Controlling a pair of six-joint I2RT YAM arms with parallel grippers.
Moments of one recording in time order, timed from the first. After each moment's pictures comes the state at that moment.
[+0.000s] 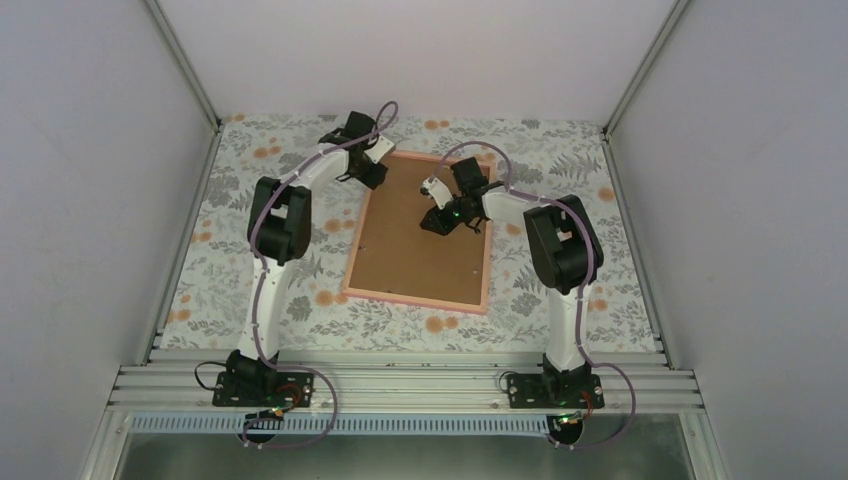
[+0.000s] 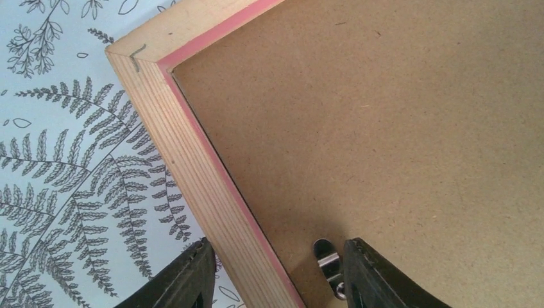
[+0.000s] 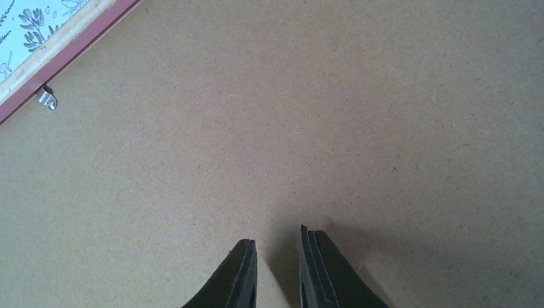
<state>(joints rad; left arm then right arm) -0.32 2.42 2.02 -0.66 0.12 0.30 0.42 2.08 1.35 -0.33 -0.53 -0.26</state>
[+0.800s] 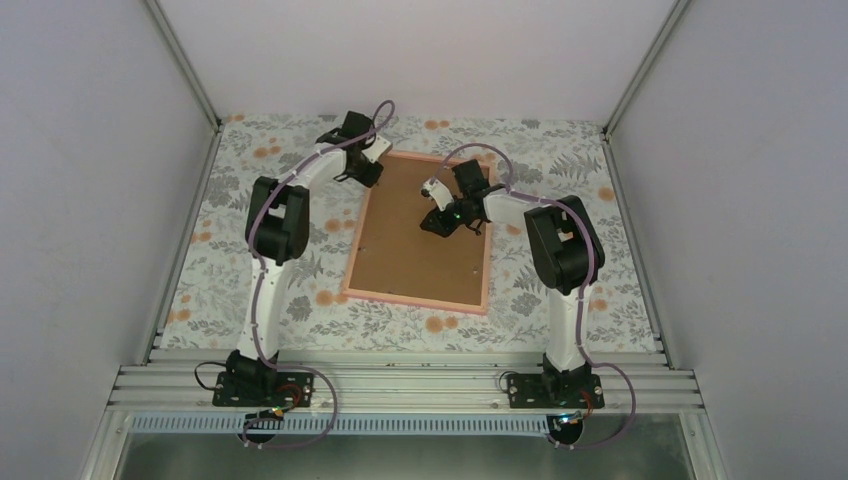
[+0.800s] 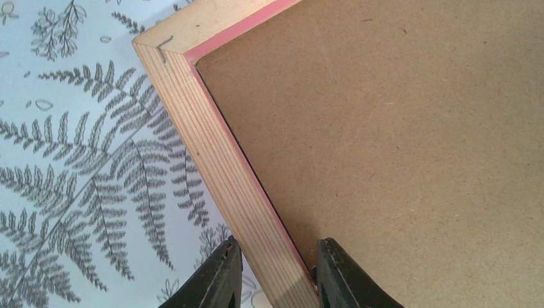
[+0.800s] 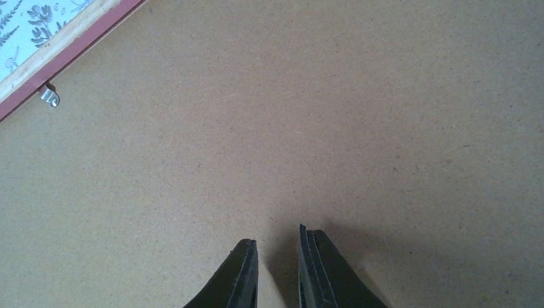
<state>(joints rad) -0.31 2.42 2.03 -0.68 0.10 0.28 0.42 2.08 1.32 -0.29 -0.54 -0.28</state>
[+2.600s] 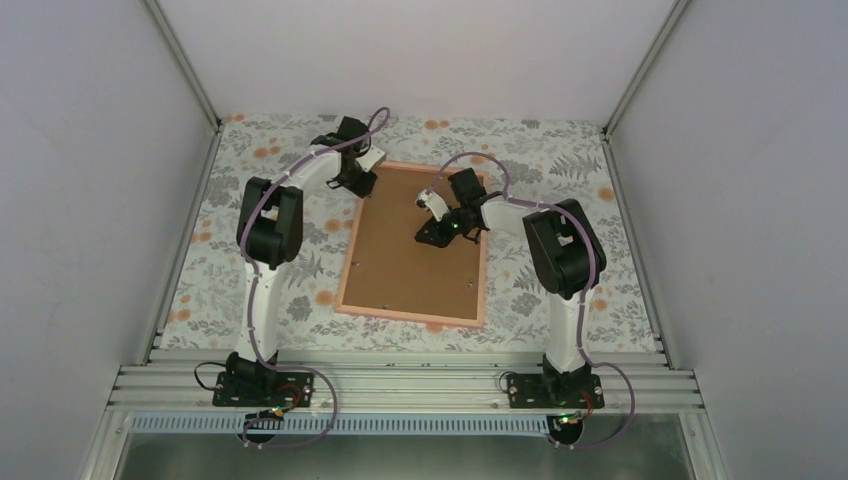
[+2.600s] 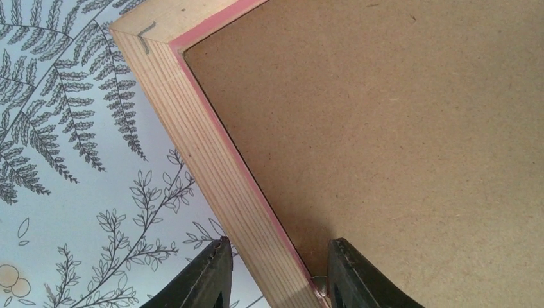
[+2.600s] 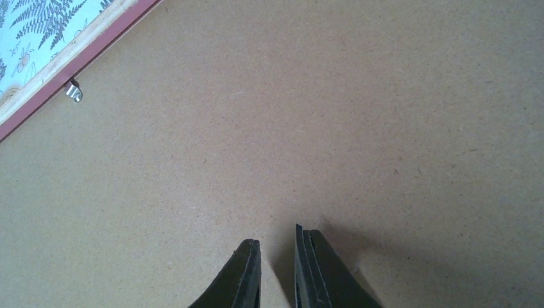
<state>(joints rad) -0.30 2.33 1.90 -0.75 0.08 0.27 0.46 2.04 1.24 -0.29 -0.62 -0.28</state>
